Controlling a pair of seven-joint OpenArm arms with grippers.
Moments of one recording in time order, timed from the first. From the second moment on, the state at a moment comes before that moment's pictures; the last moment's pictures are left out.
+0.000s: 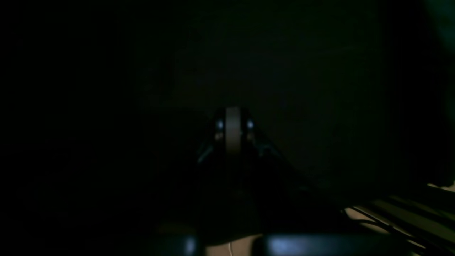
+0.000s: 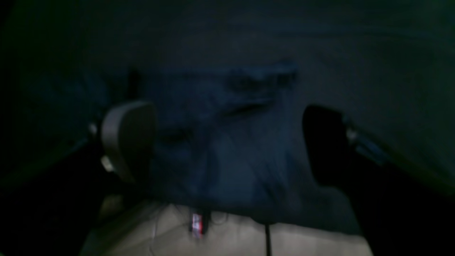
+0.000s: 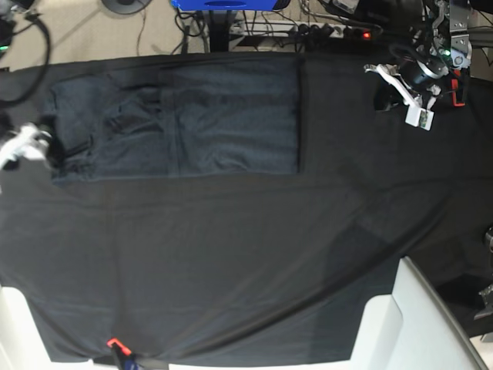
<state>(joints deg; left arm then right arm) 25.7 -23.3 -15.1 76.2 -21.6 -31.6 16.7 -11.5 10.0 41.3 106.1 39.7 35.5 -74.7</state>
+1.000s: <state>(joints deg) 26.7 -23.2 -15.3 76.2 -21.4 -31.6 16.5 -4.5 20.3 25.0 63.9 43.9 39.9 -71.7</state>
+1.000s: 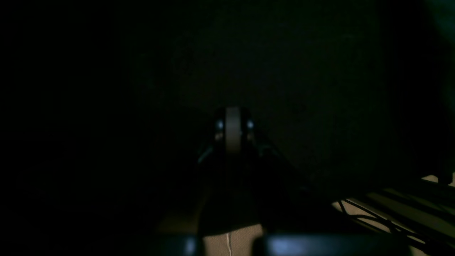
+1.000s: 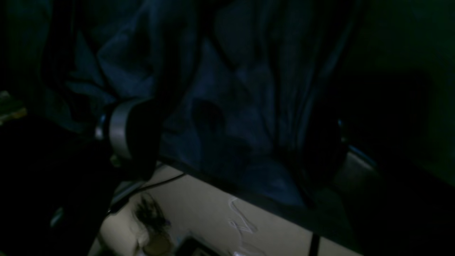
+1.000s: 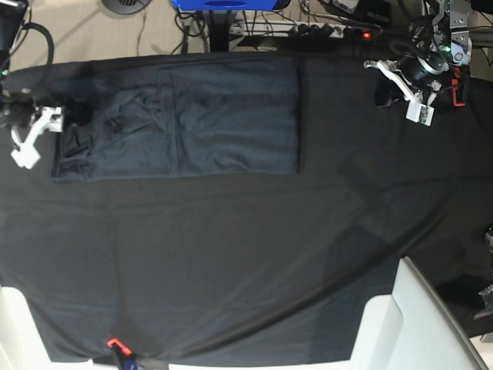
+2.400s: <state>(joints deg) 28.3 -23.3 -15.2 76.2 -21.2 -31.6 16.6 0.7 23.7 25.9 54.8 43.4 39.9 -68.5</state>
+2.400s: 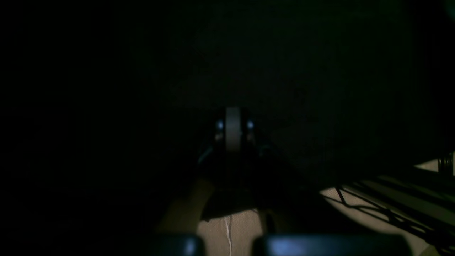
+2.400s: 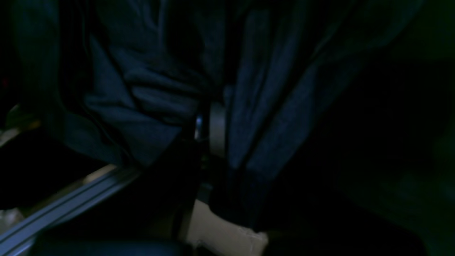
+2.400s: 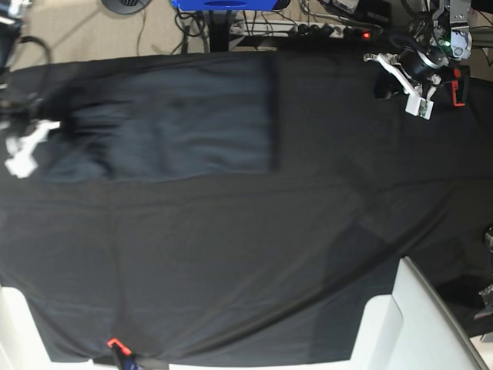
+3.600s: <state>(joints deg) 27.8 -23.1 -15.1 76.2 -21.4 -31.6 16.3 -8.2 9.7 -7.1 89.4 43.3 -1.3 -64.5</state>
